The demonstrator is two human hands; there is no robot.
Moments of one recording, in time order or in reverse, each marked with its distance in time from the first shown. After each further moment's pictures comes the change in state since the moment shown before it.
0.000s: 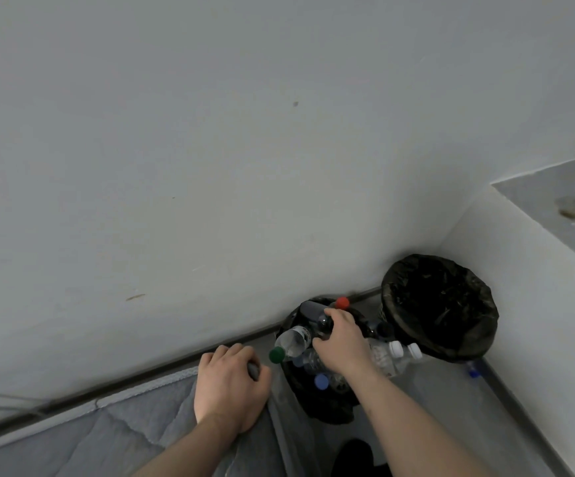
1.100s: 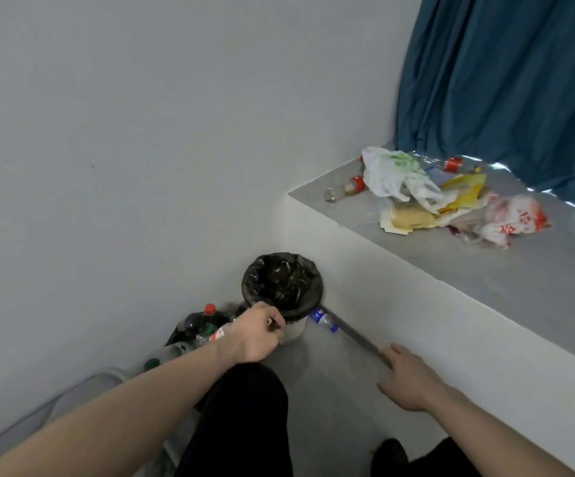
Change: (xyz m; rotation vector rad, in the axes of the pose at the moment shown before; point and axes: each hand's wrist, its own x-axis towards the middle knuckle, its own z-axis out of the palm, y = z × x) left_hand -0.070 0.272 -0.039 -0.309 -0.511 0.589; right_hand -0.306 0.270 -0.188 -0.242 0.036 0.350
